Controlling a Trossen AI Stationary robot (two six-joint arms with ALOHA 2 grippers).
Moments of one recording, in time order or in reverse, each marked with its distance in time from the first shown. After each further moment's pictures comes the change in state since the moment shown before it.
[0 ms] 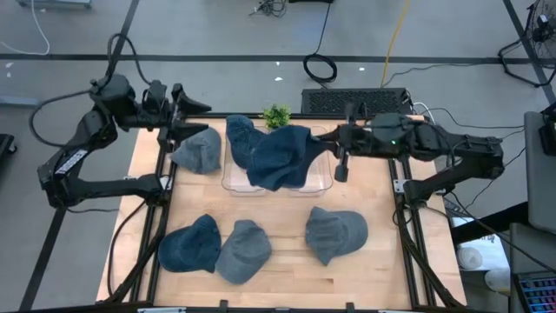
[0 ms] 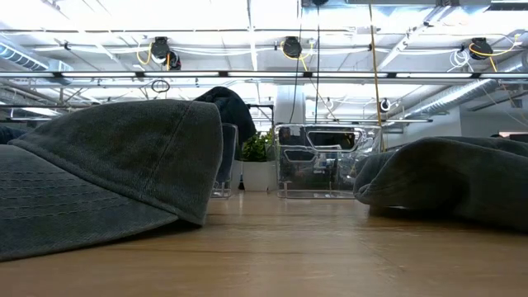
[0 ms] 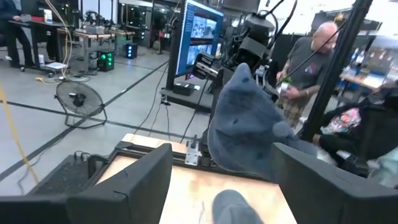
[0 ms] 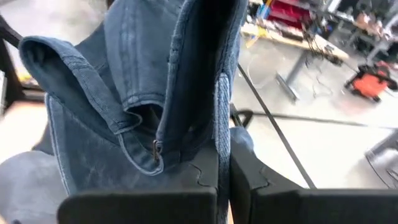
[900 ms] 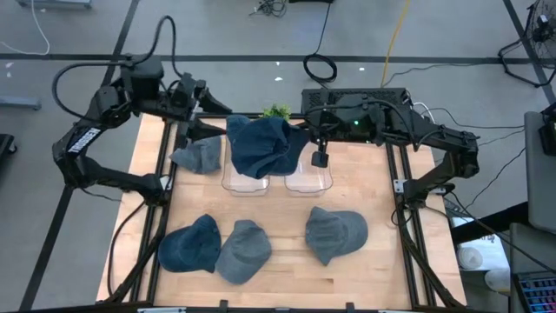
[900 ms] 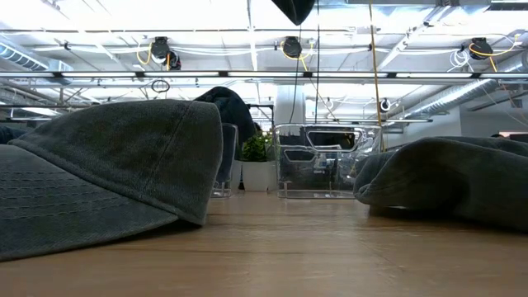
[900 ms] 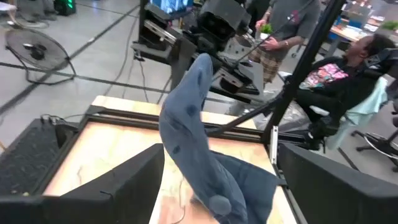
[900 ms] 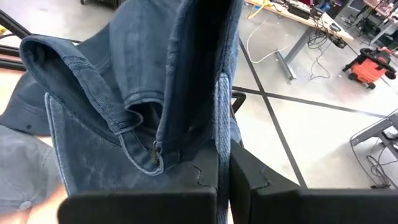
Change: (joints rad) left arm -0.099 0.298 0.367 -0.319 0.034 0.078; right arm -0.106 0.247 0.298 -0.169 -0.073 -0.103
